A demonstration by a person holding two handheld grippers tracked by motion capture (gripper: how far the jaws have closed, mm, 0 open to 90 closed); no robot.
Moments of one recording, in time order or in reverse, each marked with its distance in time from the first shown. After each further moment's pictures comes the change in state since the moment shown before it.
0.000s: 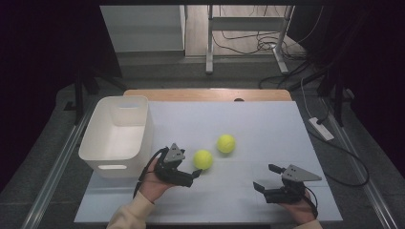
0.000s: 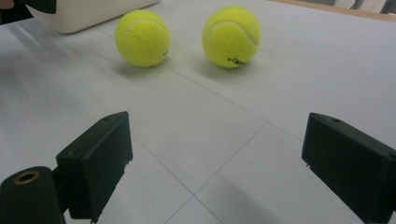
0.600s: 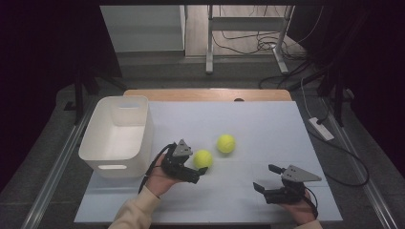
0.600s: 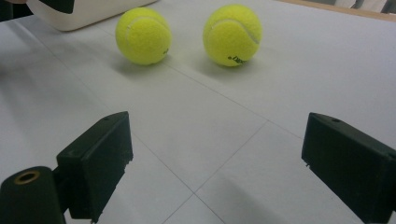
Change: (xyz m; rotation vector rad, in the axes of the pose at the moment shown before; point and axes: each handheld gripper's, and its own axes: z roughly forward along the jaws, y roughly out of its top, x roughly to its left) left arm 0.001 0.016 0.018 0.039 -0.025 0.007; right arm 0.001 -0.001 0.000 0.008 0.000 -0.007
